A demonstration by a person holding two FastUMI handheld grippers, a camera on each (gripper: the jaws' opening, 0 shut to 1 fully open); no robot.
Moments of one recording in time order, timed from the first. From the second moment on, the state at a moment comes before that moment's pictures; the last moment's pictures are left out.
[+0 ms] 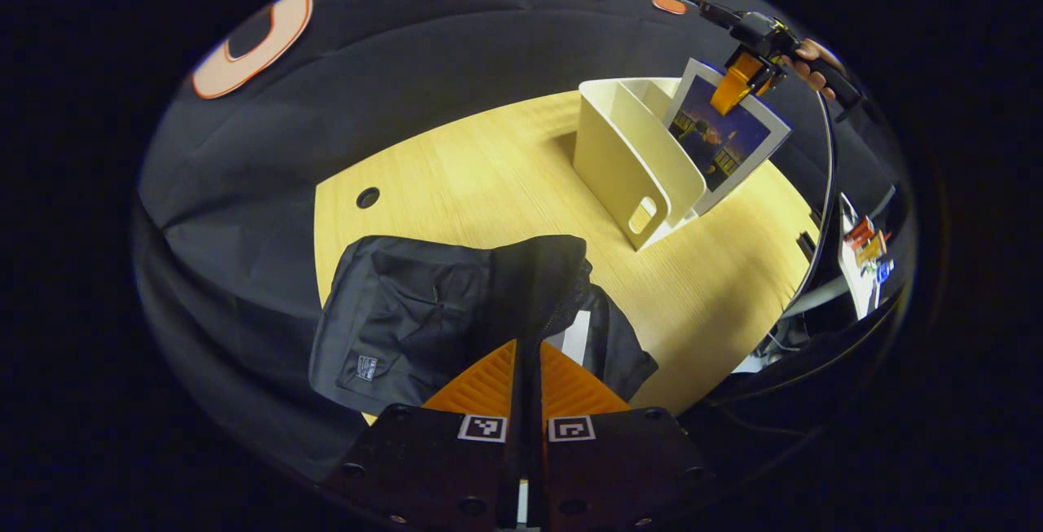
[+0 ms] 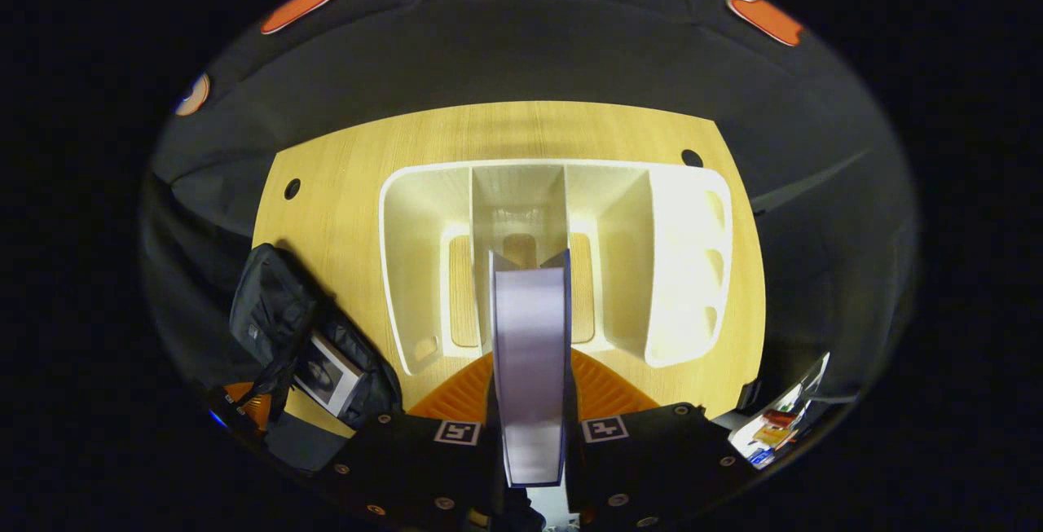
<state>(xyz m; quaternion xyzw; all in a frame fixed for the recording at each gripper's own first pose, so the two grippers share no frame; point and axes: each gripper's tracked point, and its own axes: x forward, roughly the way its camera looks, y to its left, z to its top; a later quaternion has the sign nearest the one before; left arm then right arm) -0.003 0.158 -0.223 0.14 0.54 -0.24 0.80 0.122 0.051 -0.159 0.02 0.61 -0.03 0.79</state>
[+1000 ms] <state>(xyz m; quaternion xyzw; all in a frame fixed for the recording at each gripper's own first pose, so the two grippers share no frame) 0.000 0.172 -0.202 0.17 0.50 -0.32 0.79 -0.065 0.118 -0.162 0.29 0.56 -0.06 0.78</state>
